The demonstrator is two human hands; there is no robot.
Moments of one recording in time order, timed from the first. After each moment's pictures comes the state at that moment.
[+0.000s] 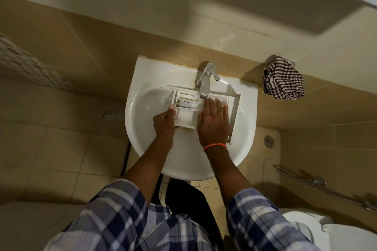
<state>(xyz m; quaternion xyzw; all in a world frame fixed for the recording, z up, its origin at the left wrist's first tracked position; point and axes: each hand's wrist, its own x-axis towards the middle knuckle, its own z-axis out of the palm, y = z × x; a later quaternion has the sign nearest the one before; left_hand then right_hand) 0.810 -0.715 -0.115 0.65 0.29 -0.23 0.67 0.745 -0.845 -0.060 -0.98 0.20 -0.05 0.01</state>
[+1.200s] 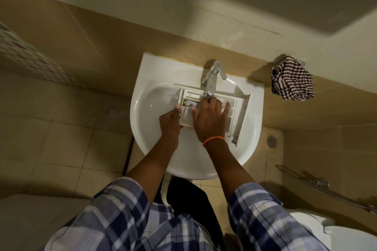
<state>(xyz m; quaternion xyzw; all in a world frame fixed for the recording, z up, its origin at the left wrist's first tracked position) 0.804 -0.716 -0.117 0.57 0.31 -0.24 0.72 0.767 -0.828 -0.059 -0.98 0.21 -0.02 0.00</state>
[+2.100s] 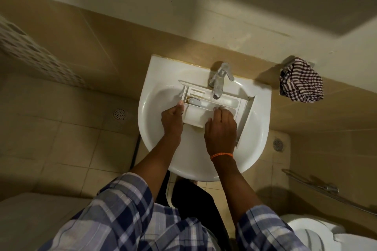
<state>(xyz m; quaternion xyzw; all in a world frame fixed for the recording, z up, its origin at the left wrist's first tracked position) 0.819 -0.705 -0.108 0.65 0.25 -0.20 0.69 0.728 -0.817 -0.057 -0.97 0.23 -0.08 0.06</state>
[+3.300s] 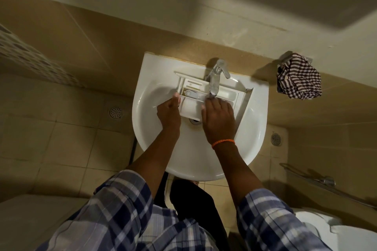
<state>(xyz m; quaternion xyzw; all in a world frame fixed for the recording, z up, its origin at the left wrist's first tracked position) 0.836 -0.721 -0.094 0.66 0.25 -0.16 0.69 0.761 -0.843 -0.053 -0.99 0.16 -0.06 0.03</state>
